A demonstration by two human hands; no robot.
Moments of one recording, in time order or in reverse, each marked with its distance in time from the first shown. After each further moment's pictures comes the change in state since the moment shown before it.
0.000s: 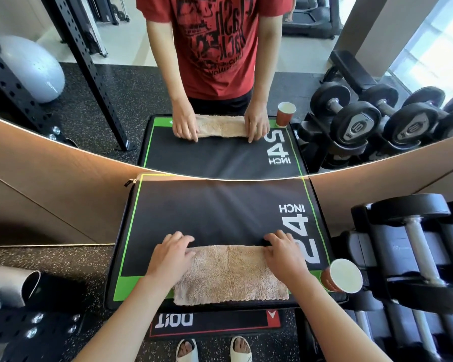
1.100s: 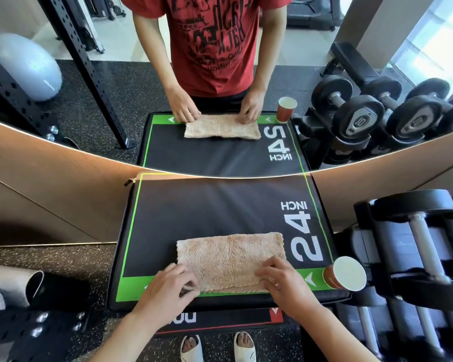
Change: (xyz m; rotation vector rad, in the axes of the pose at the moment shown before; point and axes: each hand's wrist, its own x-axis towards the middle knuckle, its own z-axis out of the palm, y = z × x) left_hand -0.065 -0.020 0.017 -0.111 -0.041 0.270; right_hand -0.062 0.018 0.028 0.324 -0.011 -0.302
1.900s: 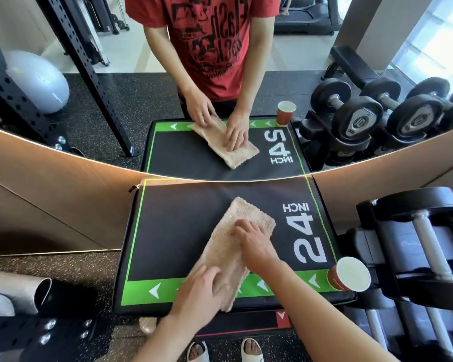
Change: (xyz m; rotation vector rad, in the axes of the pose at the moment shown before) left_hand 0.023 0.072 0.013 -0.072 0.019 -0.229; right_hand 0.114 -0.050 0.012 -0.315 -0.075 -0.003
